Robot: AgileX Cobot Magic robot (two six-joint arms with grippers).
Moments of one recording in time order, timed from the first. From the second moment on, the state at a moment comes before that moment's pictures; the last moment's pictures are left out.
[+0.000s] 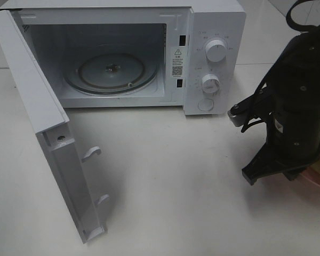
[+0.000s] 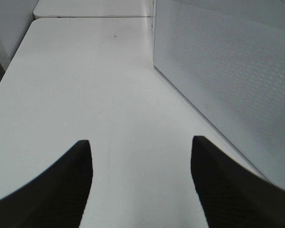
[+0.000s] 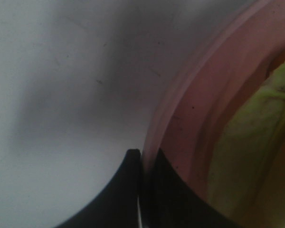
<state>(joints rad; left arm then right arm) 0.00 -0.01 -0.50 -0.03 1.04 0.01 0.54 1.68 -0.84 -0.46 0.85 0.44</state>
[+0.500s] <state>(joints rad) 0.00 -0.01 -0.50 -0.03 1.04 0.01 0.69 1.50 -0.73 -0.44 0.89 0.44</state>
